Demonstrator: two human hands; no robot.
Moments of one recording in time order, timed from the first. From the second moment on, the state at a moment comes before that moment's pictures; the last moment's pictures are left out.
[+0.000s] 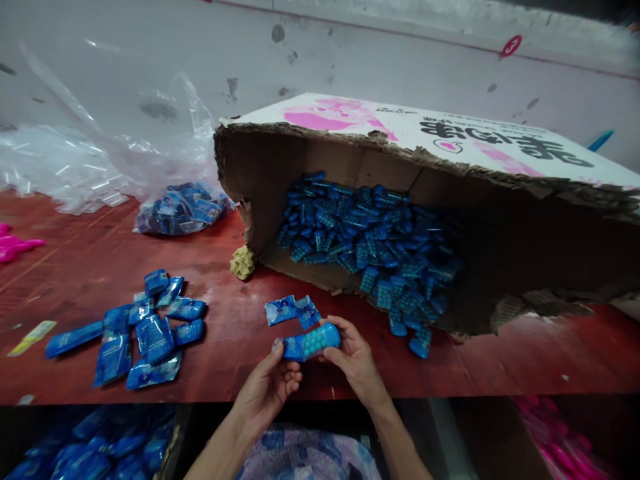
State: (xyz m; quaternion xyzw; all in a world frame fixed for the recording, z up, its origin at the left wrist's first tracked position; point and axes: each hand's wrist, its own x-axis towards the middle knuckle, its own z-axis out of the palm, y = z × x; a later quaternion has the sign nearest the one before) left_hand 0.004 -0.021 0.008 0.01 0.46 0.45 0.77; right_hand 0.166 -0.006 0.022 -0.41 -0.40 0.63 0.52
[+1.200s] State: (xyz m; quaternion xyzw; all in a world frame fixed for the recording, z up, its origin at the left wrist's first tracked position) left_hand -0.018 -0.019 0.013 0.13 0.28 0.37 0.87; right_hand 0.149 -0.027 0.005 -0.34 -0.48 0.68 0.43
